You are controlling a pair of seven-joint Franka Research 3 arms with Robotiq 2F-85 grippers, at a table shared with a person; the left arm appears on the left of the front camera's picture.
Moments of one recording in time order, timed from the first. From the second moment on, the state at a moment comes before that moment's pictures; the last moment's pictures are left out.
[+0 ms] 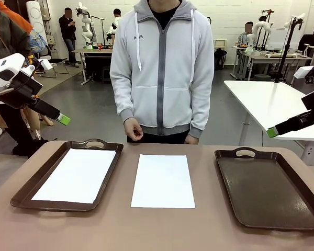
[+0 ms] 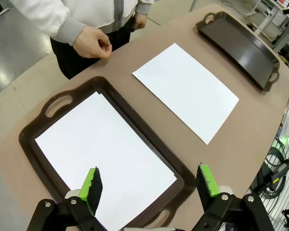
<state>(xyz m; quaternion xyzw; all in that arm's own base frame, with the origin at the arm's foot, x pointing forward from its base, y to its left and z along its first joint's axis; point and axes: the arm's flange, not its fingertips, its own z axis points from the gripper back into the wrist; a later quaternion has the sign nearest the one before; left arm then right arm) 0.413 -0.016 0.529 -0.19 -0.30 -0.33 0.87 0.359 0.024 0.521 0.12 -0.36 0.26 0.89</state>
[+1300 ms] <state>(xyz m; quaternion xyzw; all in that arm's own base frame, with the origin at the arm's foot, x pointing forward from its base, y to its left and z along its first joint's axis) 0.411 -0.014 0.527 -0.20 -0.29 -0.33 0.88 0.359 0.024 0.521 0.12 -0.36 0.26 0.89</state>
